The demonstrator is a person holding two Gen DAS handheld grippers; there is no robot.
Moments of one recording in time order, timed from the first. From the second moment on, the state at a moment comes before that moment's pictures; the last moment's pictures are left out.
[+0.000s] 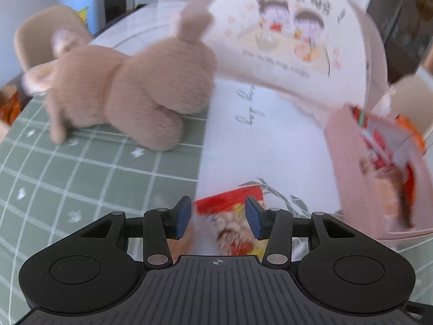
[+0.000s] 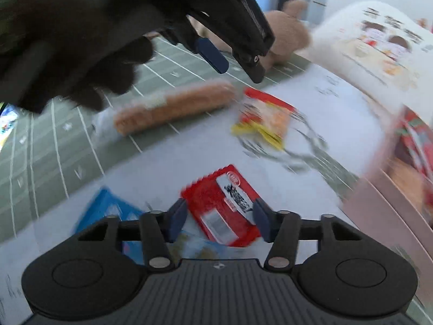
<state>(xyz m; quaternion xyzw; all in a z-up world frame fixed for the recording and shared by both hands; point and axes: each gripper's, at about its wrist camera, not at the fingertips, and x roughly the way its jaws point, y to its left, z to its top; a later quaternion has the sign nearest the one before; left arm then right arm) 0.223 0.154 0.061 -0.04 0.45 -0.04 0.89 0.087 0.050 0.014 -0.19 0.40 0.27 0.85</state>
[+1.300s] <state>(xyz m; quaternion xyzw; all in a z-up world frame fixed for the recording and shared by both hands) 0.102 0.150 0.051 -0.19 0.48 -0.04 0.86 0.074 -0.091 0.008 -0.11 0.42 0.19 0.88</state>
